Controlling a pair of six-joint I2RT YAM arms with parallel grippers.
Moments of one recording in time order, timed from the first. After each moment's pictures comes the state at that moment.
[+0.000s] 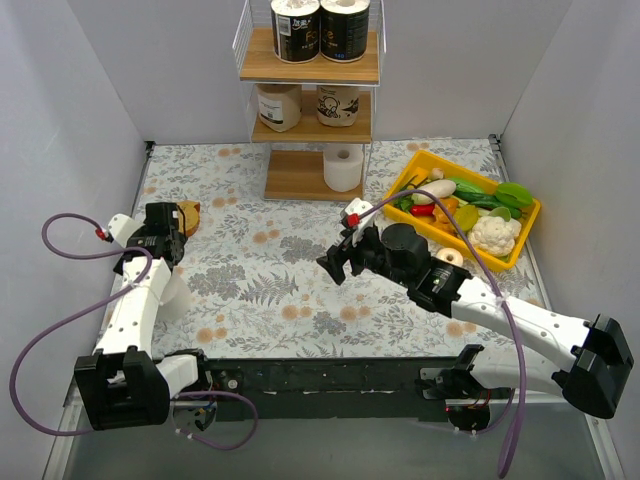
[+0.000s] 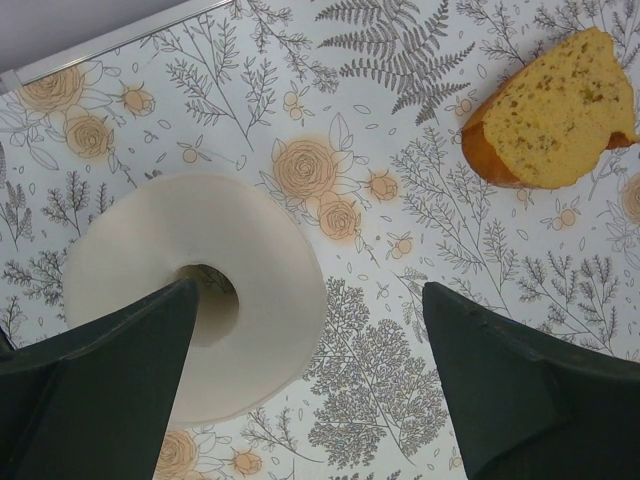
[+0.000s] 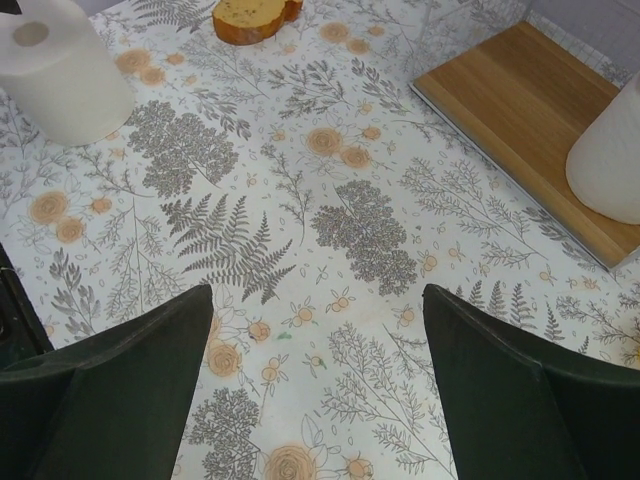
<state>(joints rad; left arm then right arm) 0.08 1.11 0.89 -0.76 -0.63 -0.93 0.96 1.10 0.79 0.08 0.01 0.02</state>
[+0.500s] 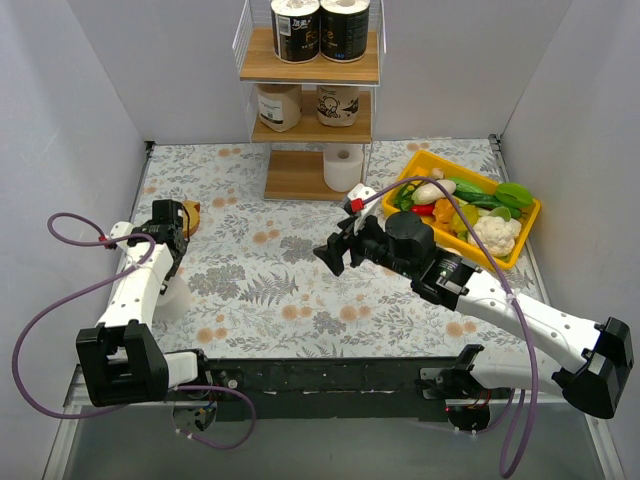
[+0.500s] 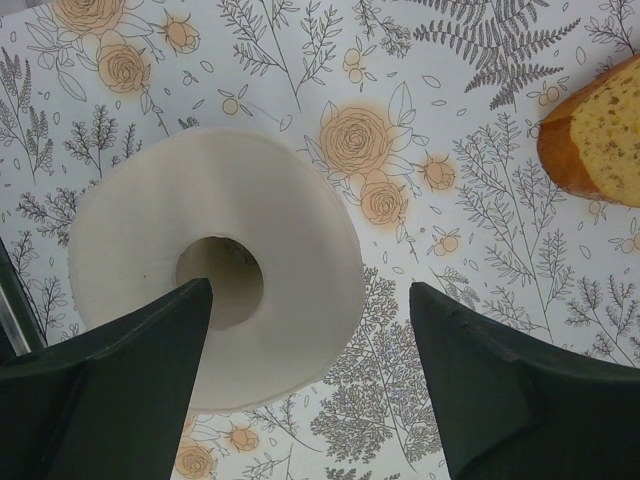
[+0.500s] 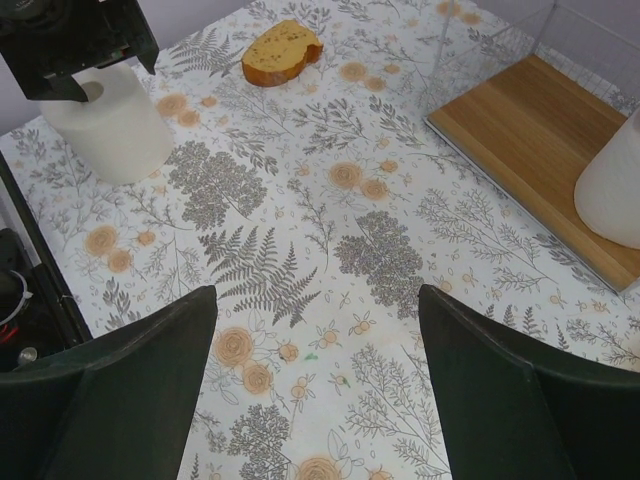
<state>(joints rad) 0.08 1.24 0.94 -0.91 -0.64 -1.13 0.96 1.10 0.93 -0.05 -0.01 0.08</state>
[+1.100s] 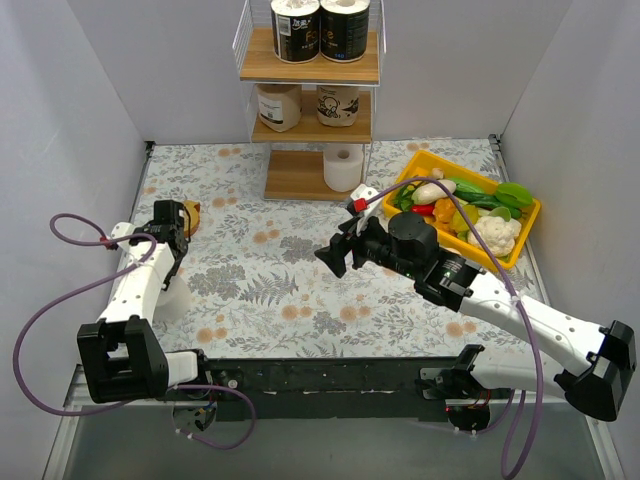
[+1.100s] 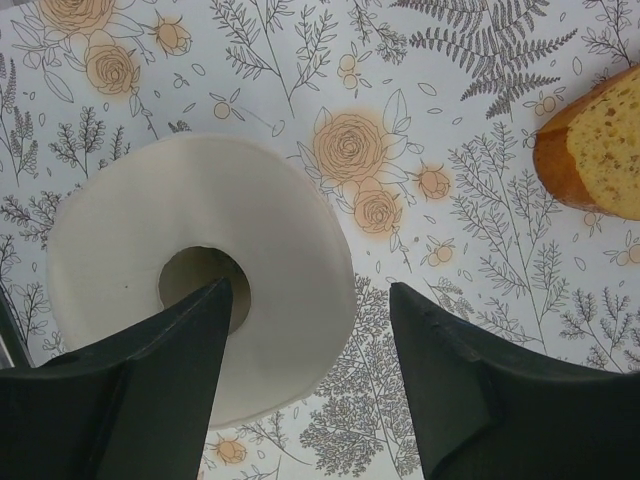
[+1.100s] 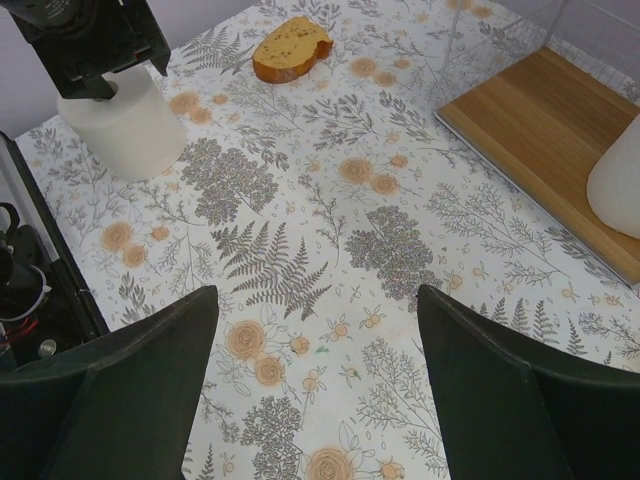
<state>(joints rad) 0.08 1.25 0.92 -0.88 -0.65 -1.15 0.96 1.08 0.94 -0.08 -0.03 0.10</state>
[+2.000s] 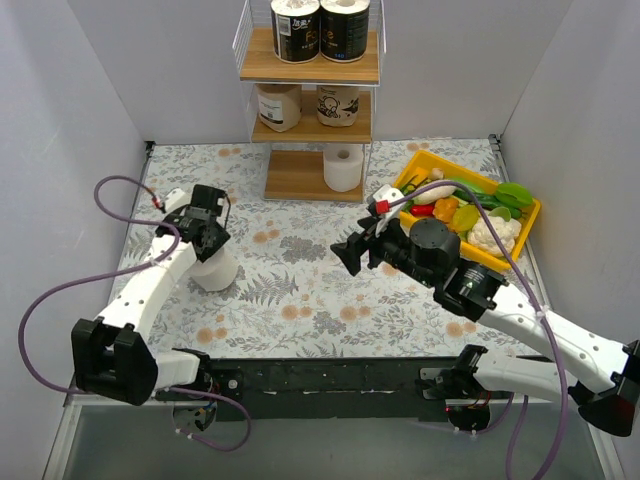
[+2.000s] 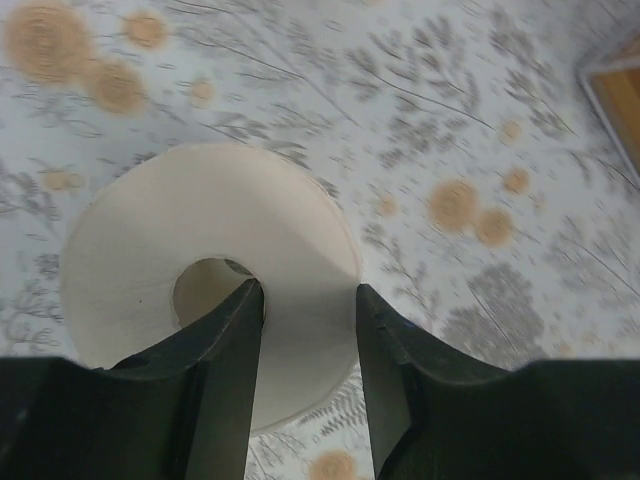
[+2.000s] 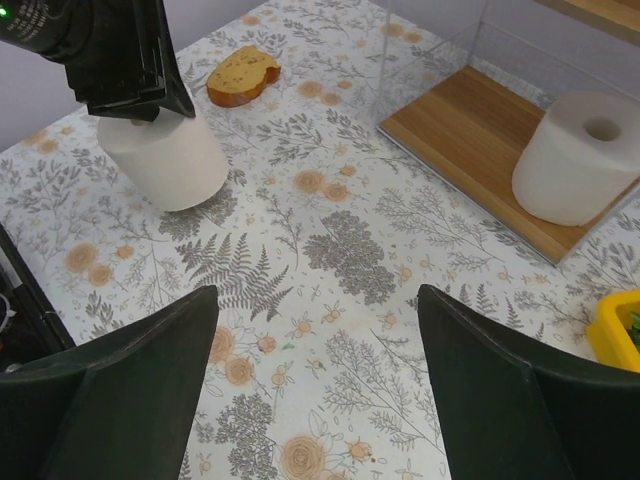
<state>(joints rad) -0.19 1.25 1.01 -0.81 -0.48 -0.95 0.96 0.97 0.93 -0.13 0.07 0.08</state>
